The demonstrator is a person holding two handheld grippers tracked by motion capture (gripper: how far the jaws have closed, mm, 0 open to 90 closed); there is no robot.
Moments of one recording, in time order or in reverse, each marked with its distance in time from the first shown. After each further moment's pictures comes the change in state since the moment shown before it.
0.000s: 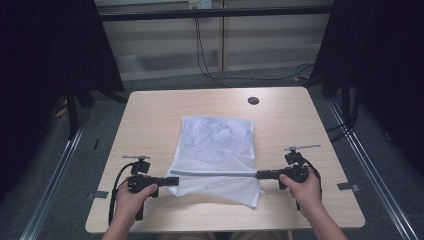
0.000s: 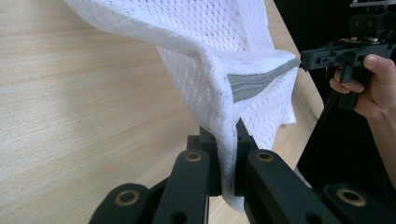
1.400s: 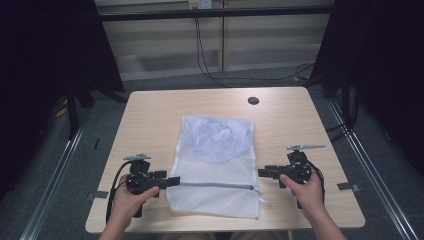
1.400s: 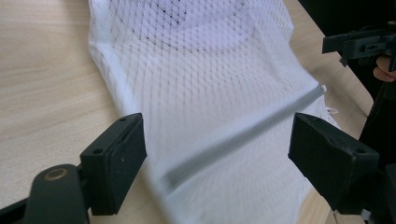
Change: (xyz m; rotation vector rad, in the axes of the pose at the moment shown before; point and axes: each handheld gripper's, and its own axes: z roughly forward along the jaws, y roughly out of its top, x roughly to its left) left arm -0.003 0.002 -0.004 -0.072 0.143 0.166; right arm 0.001 0.000 -0.005 -0.086 -0.120 -0.073
